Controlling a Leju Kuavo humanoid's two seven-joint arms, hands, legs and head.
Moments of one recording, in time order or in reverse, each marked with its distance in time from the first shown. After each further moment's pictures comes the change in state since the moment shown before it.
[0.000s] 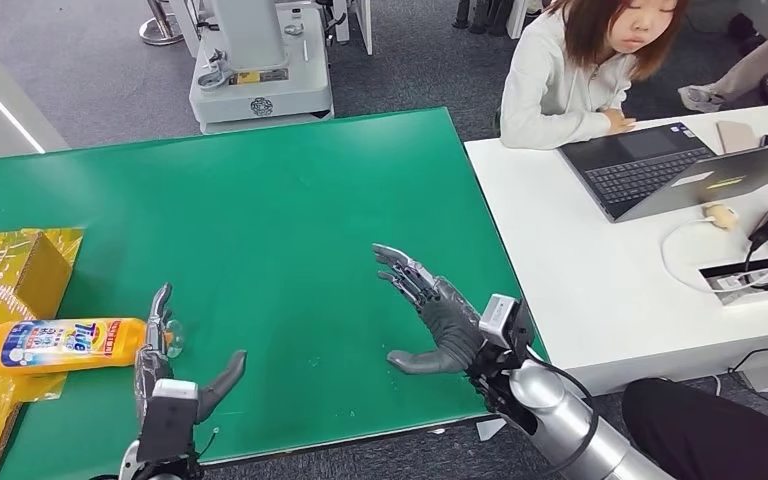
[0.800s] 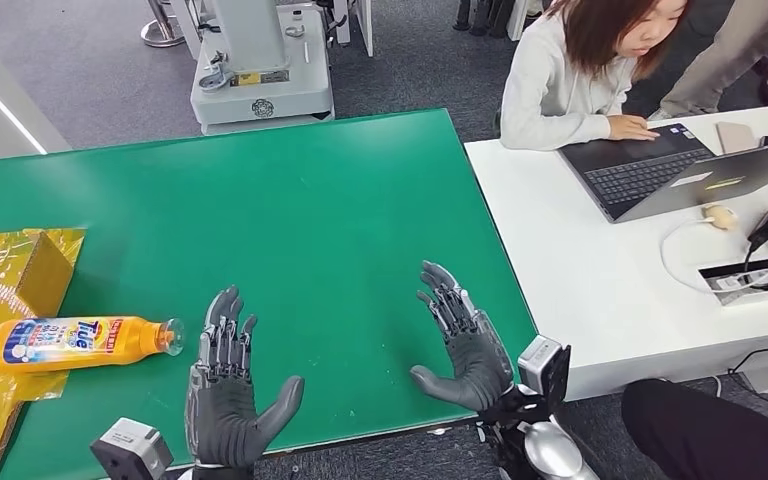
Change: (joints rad) left arm 0.063 -0.101 -0.248 -0.330 0.322 -0.114 0.031; right arm 0.304 0.145 -0.188 -0.183 0.068 -0.126 0.022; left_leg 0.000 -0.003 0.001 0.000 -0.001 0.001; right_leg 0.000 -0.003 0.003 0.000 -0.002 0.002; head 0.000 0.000
